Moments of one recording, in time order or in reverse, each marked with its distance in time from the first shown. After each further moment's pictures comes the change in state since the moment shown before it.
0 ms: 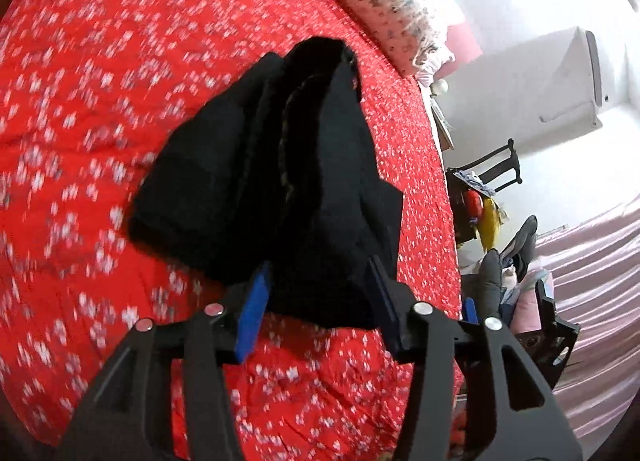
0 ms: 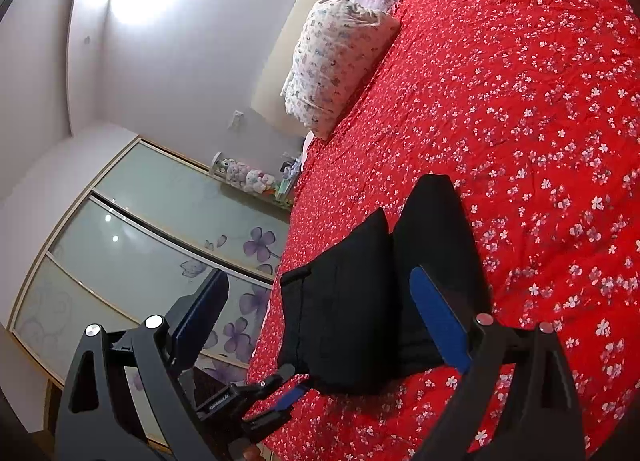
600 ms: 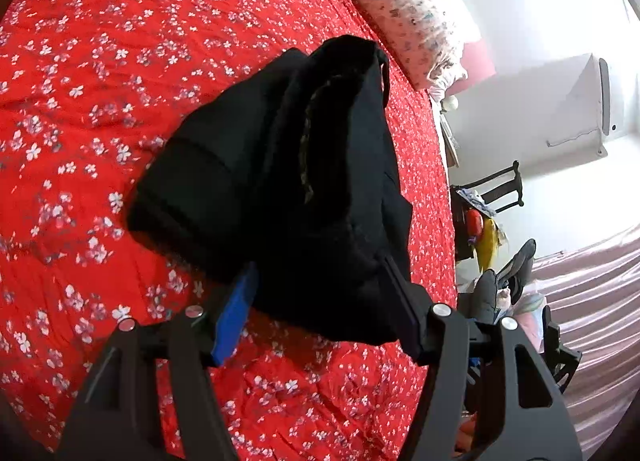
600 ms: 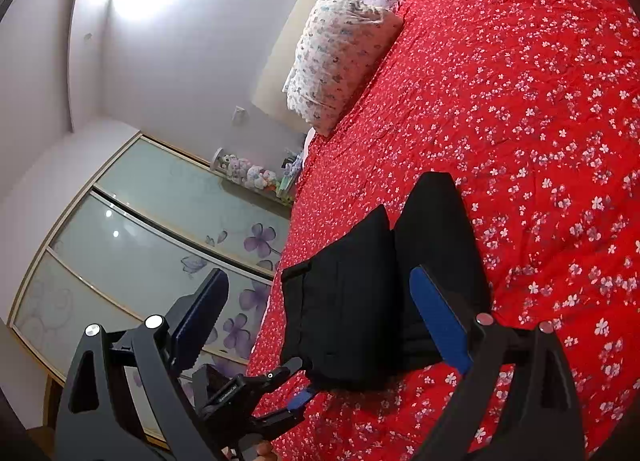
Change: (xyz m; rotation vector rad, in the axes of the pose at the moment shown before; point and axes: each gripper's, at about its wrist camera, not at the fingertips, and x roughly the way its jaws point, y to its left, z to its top) left arm 0.013 0.009 0.006 -0.076 -0.030 -0.012; right arm 0.000 0.001 -0.001 -0.012 0.014 0.002
